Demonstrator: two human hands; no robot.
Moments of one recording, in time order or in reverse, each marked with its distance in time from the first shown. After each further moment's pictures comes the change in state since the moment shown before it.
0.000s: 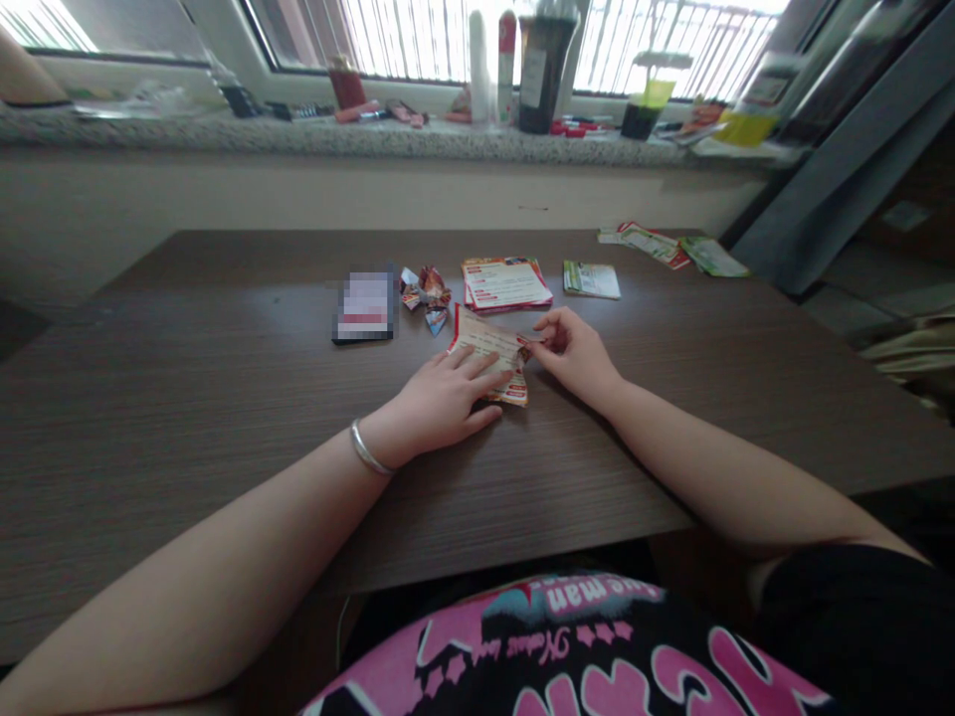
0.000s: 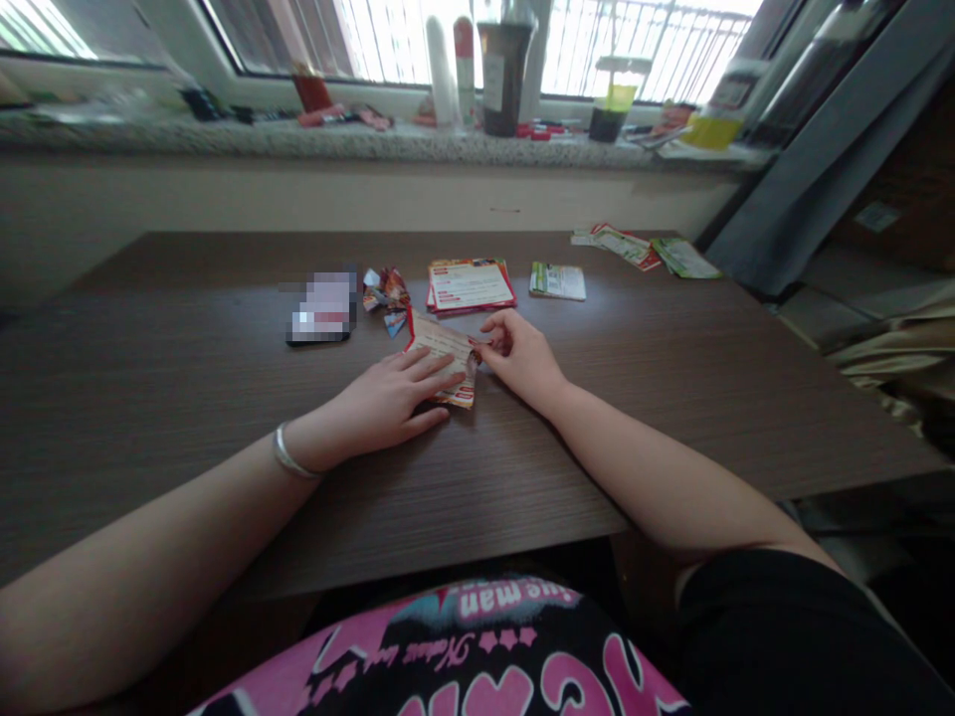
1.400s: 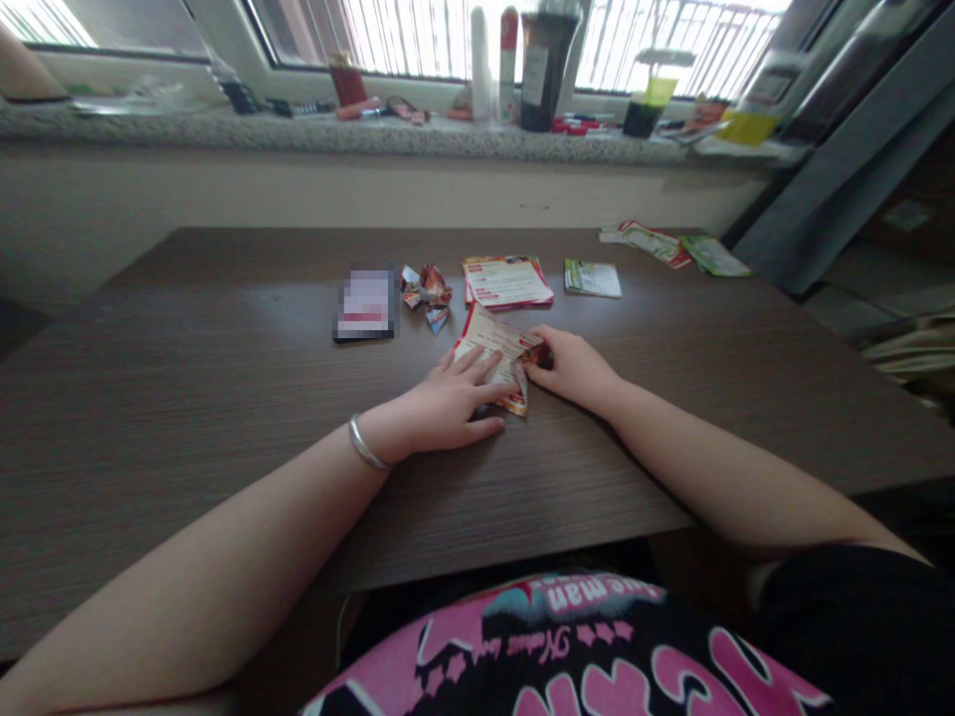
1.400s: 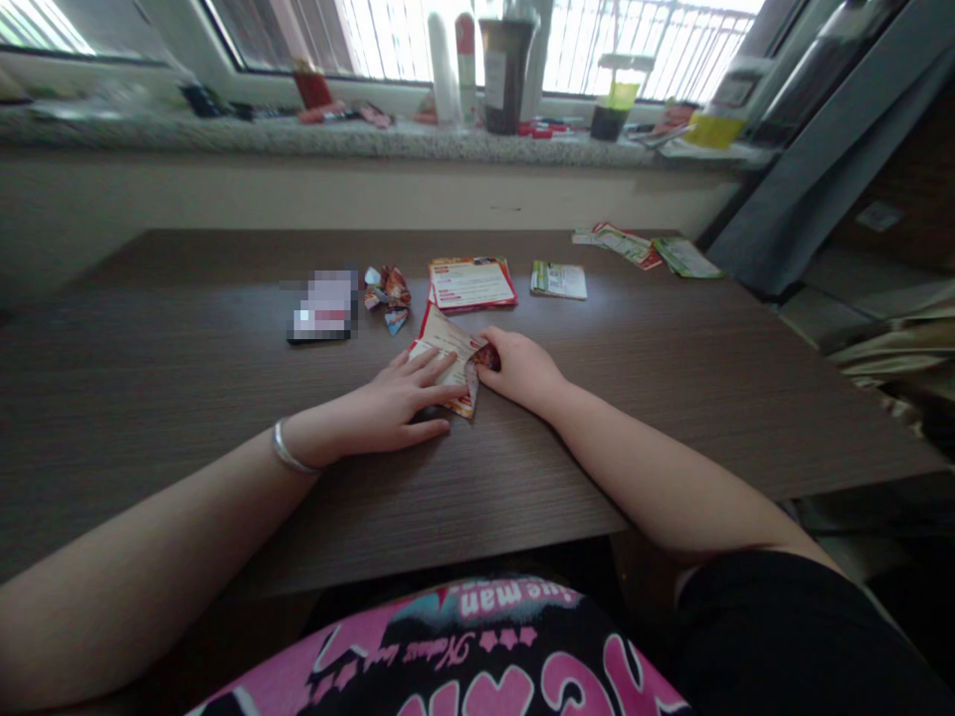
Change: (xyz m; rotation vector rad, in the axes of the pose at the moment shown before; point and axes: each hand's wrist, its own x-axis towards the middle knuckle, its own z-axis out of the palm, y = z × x) left_hand 0.001 -0.003 0.005 -0.091 -0.116 0.038; right_hand -0.003 -0.009 -0.007 -0.390 -0.269 -0.027
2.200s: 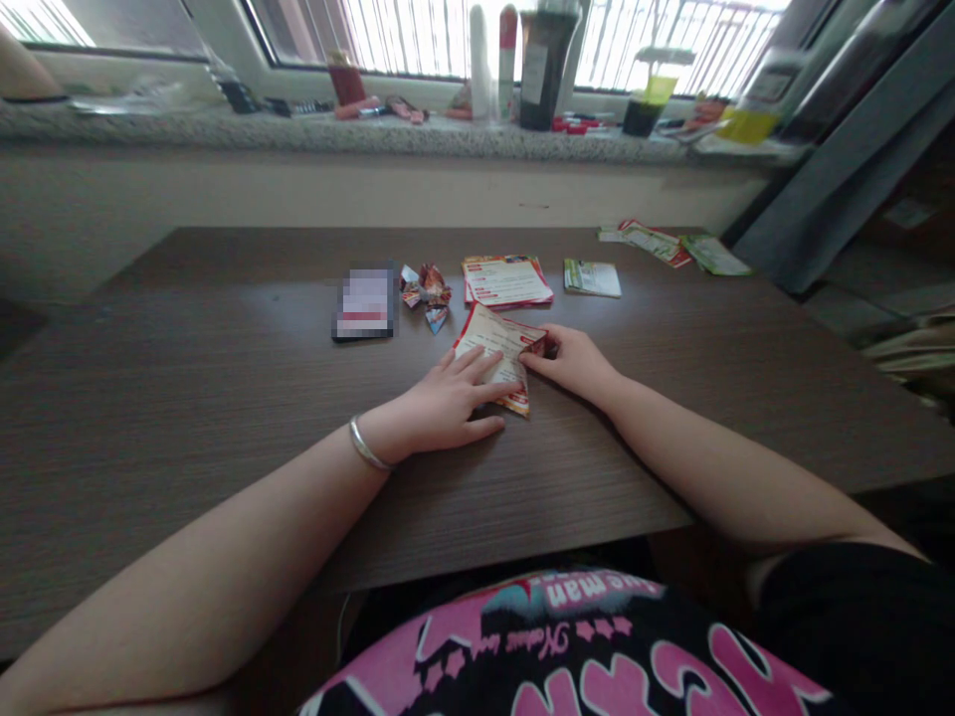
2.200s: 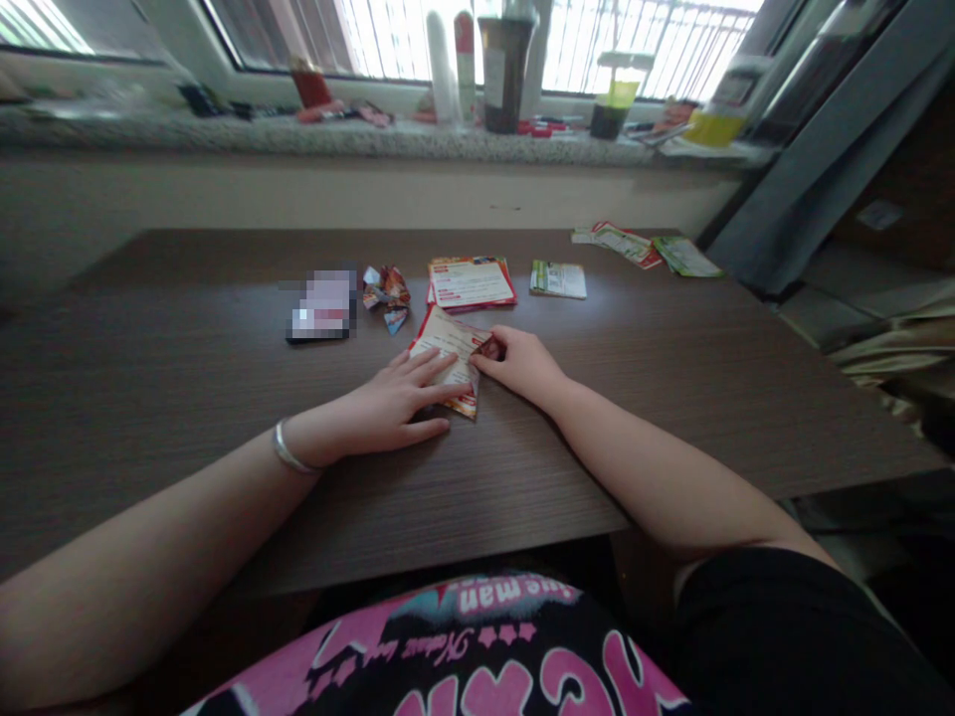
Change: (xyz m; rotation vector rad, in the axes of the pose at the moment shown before) left_hand -0.002 0.002 0.000 -0.016 0.002 -0.015; right_hand 0.004 0.003 0.002 0.137 0.059 0.114
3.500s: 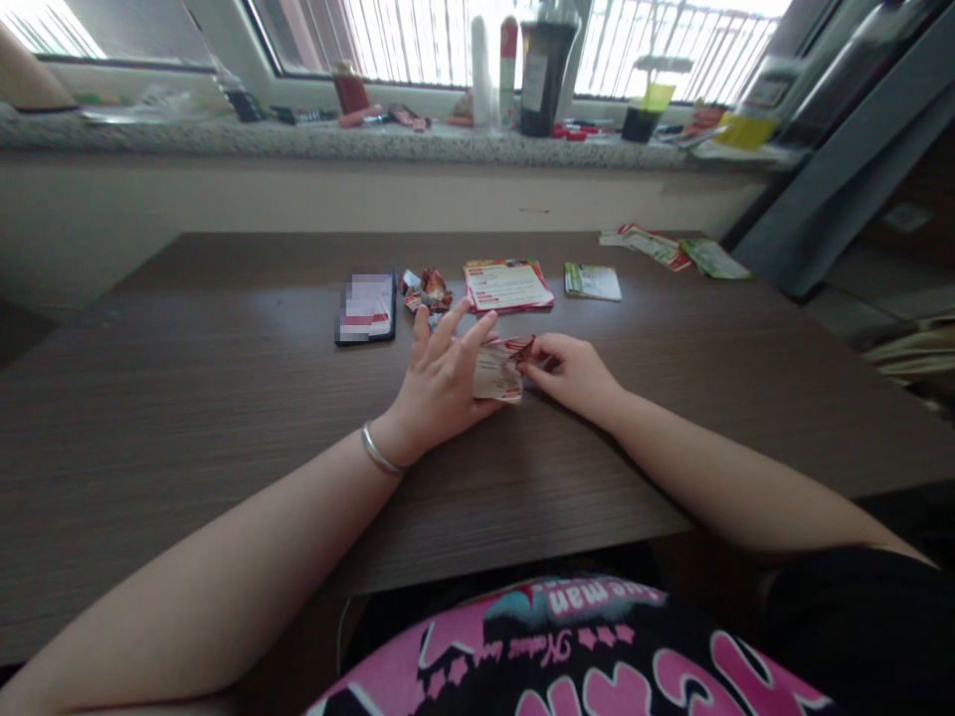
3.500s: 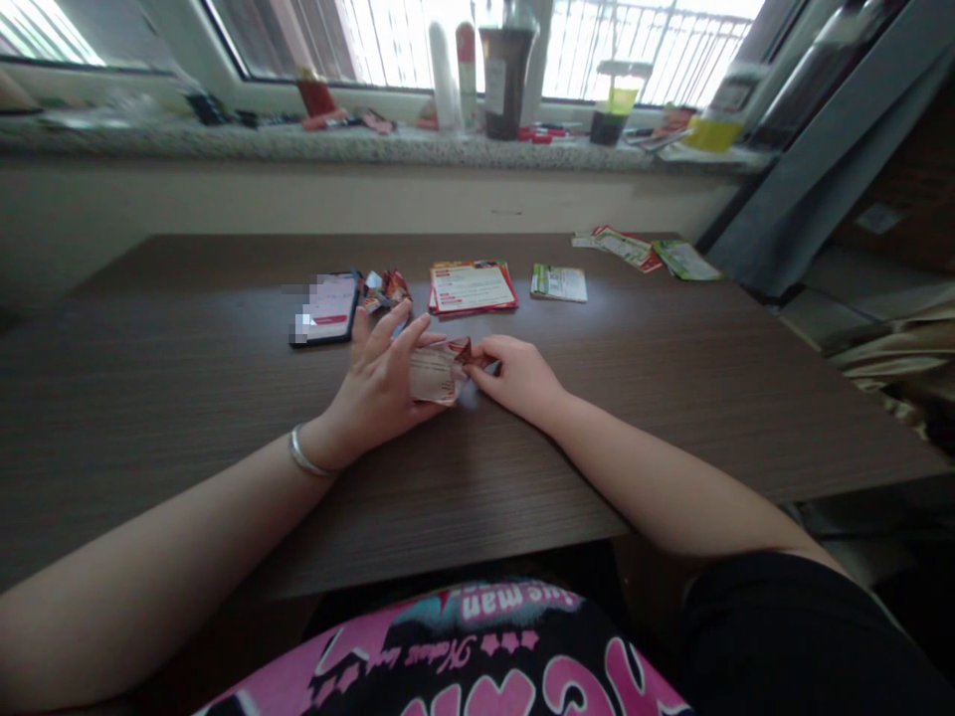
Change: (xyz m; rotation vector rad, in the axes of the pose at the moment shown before) left_hand 0.005 0.003 -0.001 0.093 0.700 -0.083; right_hand -0.016 -0.021 -0.002 0.033 0.052 -0.232
